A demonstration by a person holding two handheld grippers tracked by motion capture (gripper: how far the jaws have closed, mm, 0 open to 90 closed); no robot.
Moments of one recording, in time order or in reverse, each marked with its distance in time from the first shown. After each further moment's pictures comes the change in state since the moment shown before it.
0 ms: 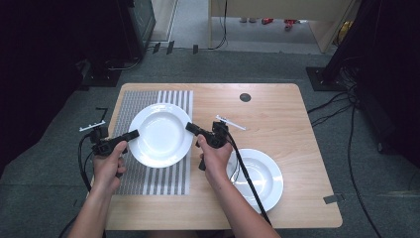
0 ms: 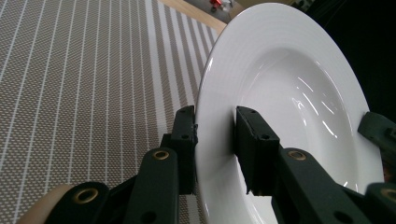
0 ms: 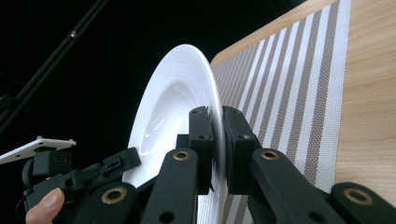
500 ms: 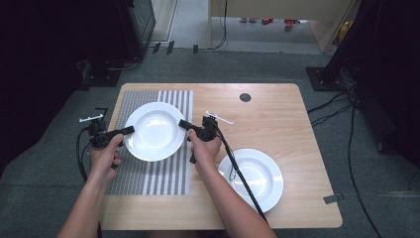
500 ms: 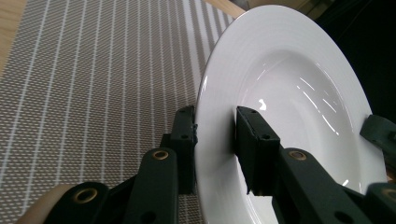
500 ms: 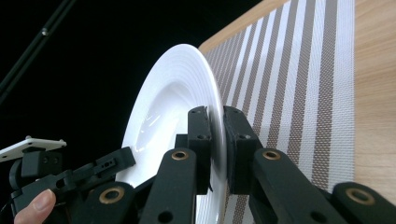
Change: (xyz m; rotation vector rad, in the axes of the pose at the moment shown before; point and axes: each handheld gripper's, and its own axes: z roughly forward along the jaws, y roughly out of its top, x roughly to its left) left arm 0.039 0.022 0.020 0.062 0.055 -0.039; right arm -0.013 -0.002 0.050 0.040 -0.054 0.056
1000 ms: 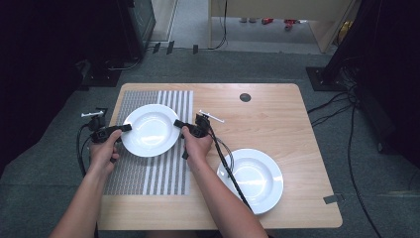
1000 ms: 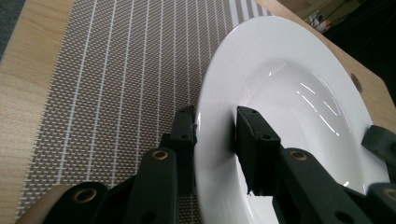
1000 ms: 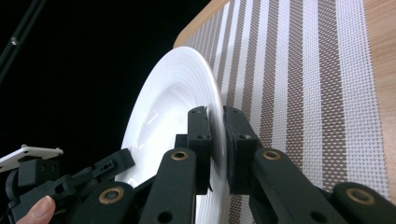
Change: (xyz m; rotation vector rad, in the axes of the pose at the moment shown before) left arm 0.028 0.014 0.024 0.037 0.061 -0.044; right arm -0.019 -0.005 0.044 0.033 -0.048 0.105
